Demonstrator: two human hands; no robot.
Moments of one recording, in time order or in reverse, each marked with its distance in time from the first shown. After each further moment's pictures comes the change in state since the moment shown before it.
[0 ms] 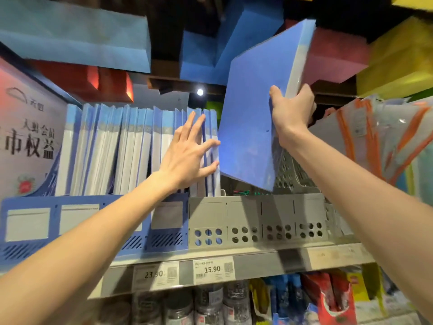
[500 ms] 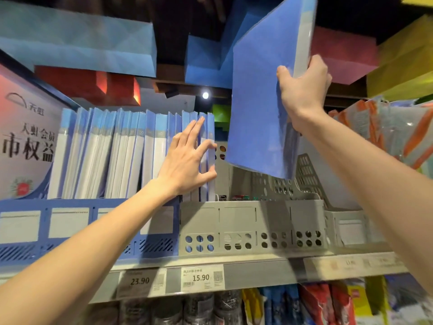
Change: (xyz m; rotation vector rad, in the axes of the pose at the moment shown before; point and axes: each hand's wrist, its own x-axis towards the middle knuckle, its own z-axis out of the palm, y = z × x) left_hand 0.004 0.016 0.008 -0.053 0.014 -0.041; right_hand 0.037 -0.016 -0.020 -0.090 -0.040 -0.188
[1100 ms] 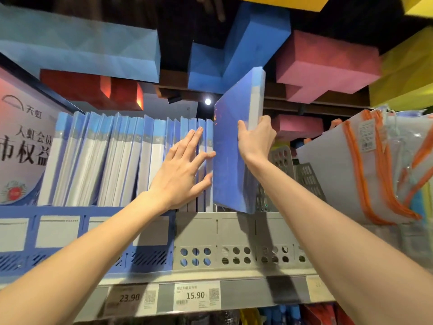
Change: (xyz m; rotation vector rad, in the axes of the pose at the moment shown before) left_hand -0.012 -0.004 0.004 0.029 0.017 0.027; right_hand -0.056 0.050 0.081 0.048 -0.140 0.143
